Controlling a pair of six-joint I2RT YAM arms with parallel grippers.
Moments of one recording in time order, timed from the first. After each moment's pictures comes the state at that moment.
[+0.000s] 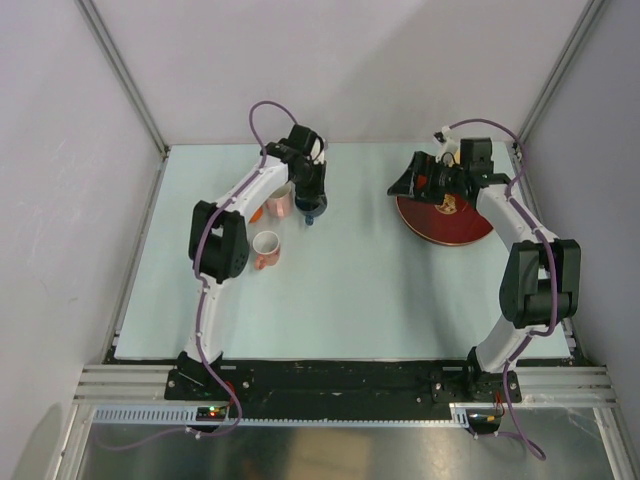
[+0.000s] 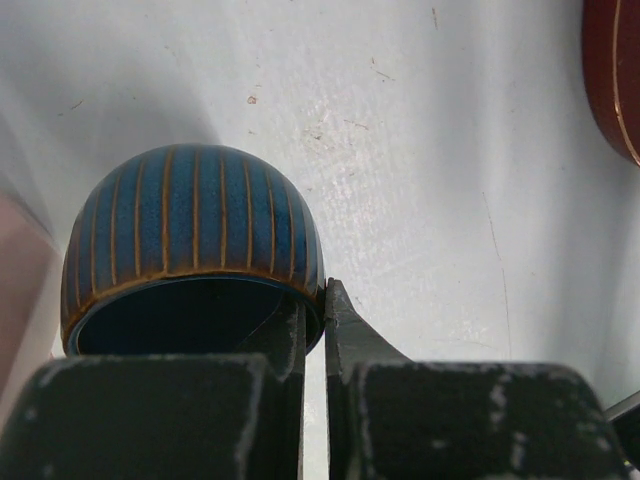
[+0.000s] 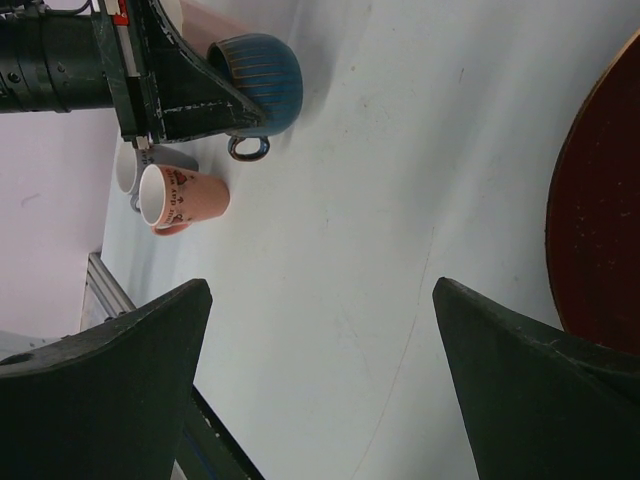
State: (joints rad) left arm -0.43 2.28 2.08 -0.85 0.25 -0.31; right arm 0.07 1.71 1.36 -0.33 -0.74 0.32
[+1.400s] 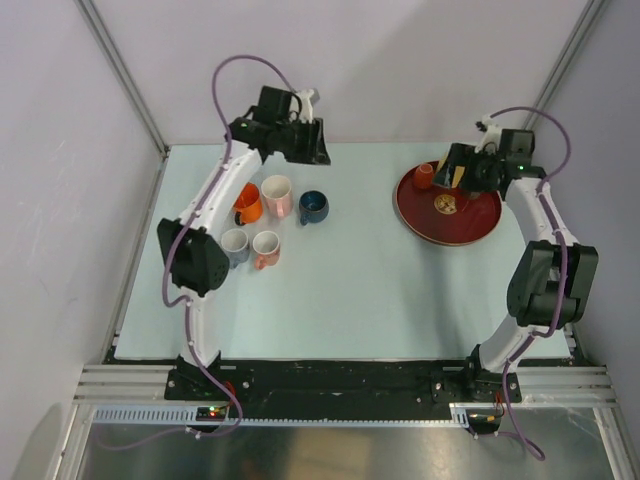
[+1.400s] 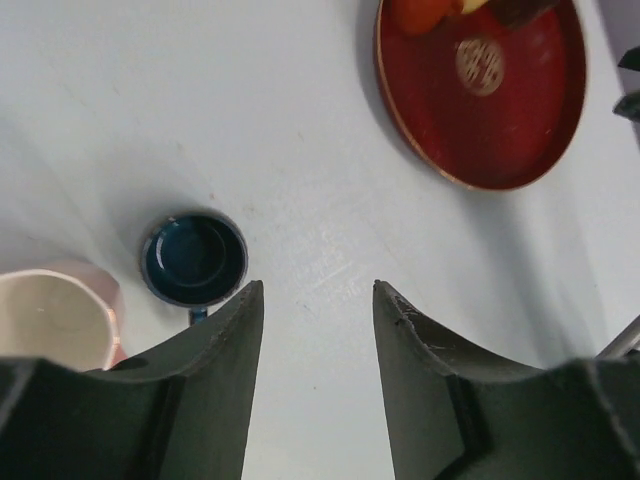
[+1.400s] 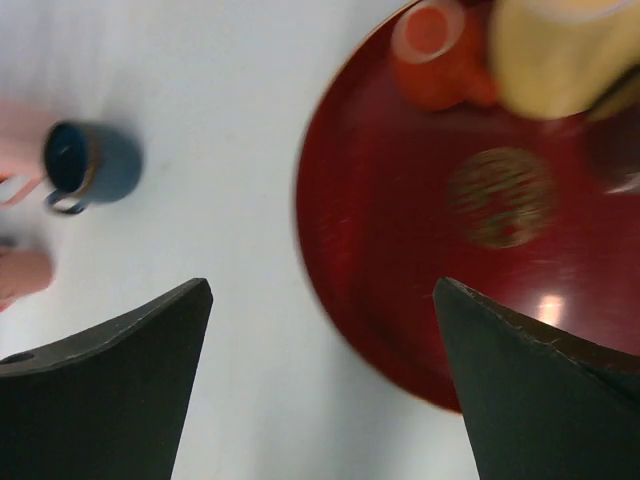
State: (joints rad) left arm -0.40 2.10 2.19 -0.85 0.34 -0.21; right arm -0.09 1.71 1.41 -0.42 -0.54 0.13
